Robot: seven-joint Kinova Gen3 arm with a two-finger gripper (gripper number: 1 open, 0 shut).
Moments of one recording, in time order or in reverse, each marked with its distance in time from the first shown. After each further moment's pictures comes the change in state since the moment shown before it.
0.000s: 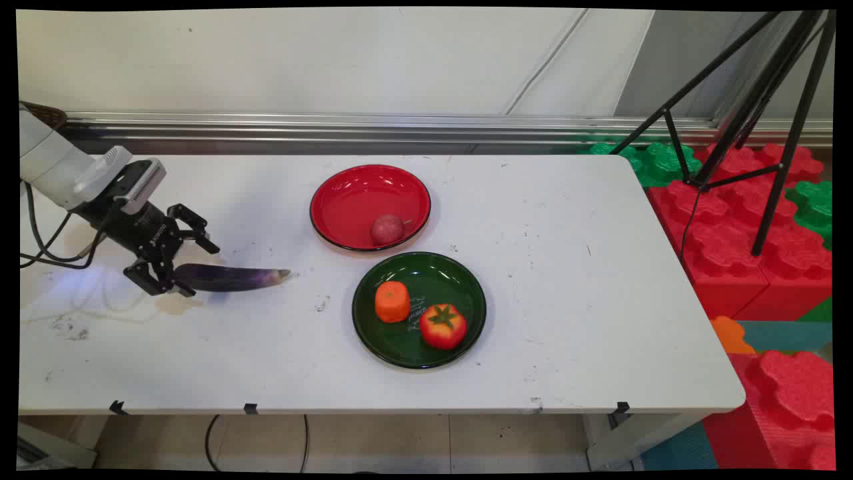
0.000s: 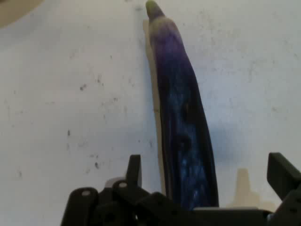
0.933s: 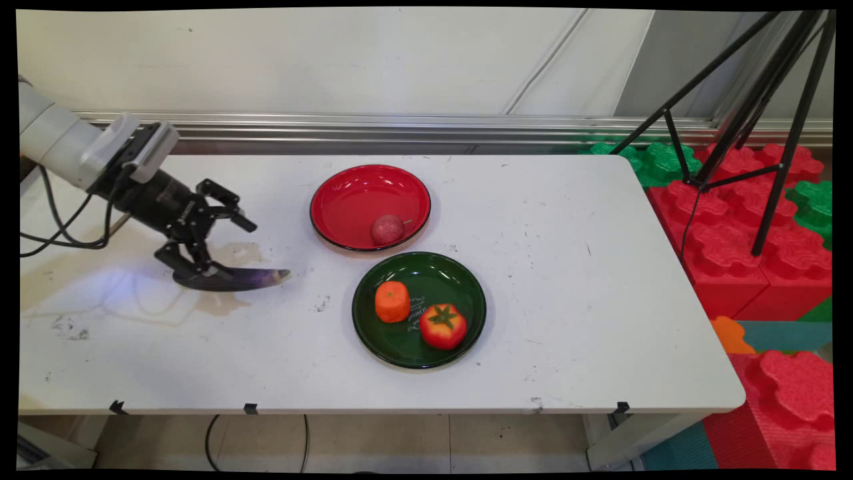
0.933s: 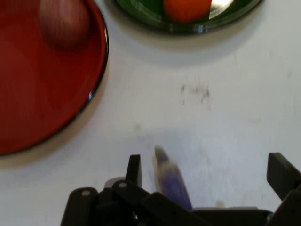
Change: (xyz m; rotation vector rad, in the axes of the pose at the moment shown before) arm 0.069 0.008 -0.019 0.038 0.191 0.014
